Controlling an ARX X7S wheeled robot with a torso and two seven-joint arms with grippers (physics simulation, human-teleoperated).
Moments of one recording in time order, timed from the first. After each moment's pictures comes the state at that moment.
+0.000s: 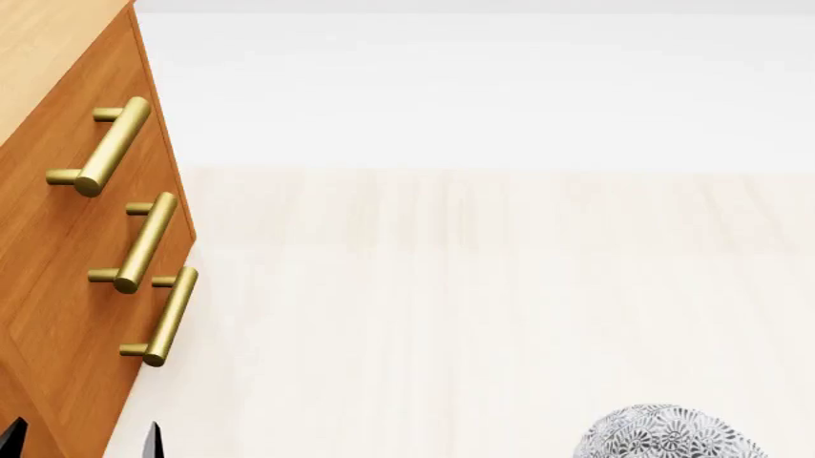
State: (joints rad) left arm 0.15 -0.27 0.22 0.39 -0.19 -0.01 -0.30; right arm -0.34 0.14 -0.01 -0.54 0.36 -0.35 0.55
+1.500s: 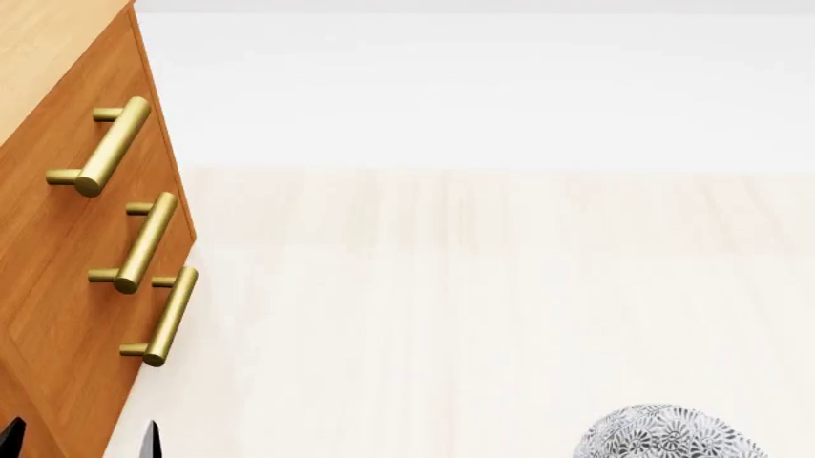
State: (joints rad) left arm 0.14 -0.30 0.24 0.38 -0.21 0.00 -0.33; right arm -0.43 0.13 0.04 -0.39 0.81 -0.74 0.52
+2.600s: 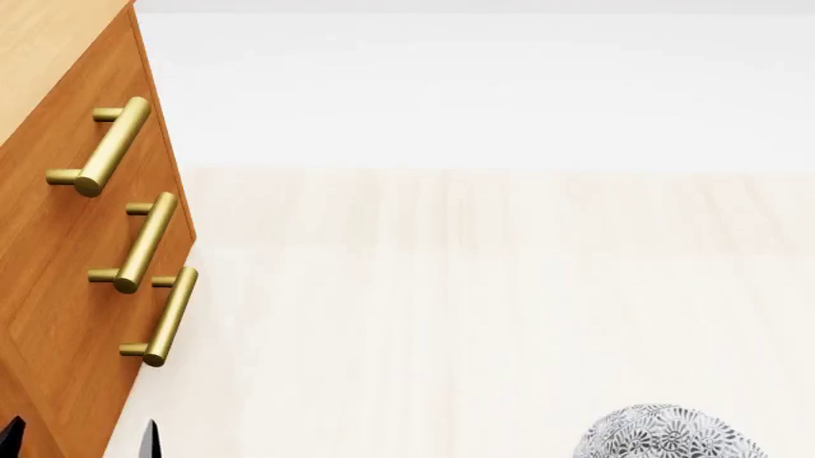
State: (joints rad) left arm 0.14 -0.31 0.26 0.38 -0.22 0.00 -0.35; right arm -0.36 0.23 -0.02 -0.31 1.08 -0.66 0.45
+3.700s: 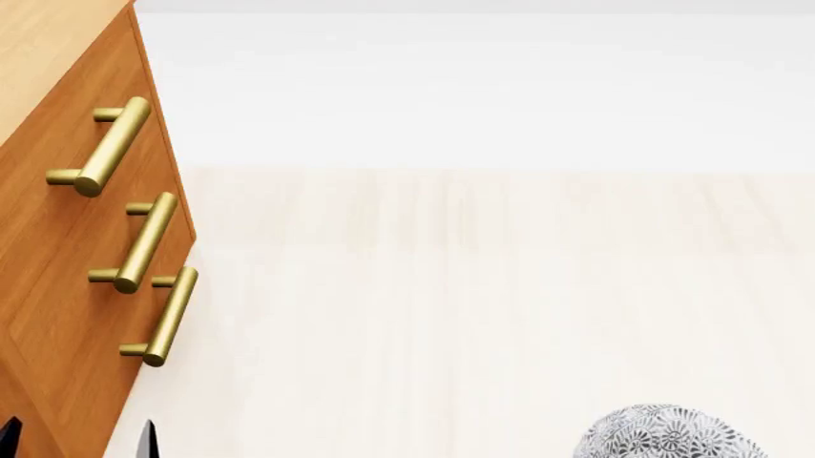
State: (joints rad) left arm 0.14 -0.33 0.27 0.39 -0.23 0.01 -0.36; right arm -0.27 0.29 -0.07 -0.19 1.20 -0.54 0.46
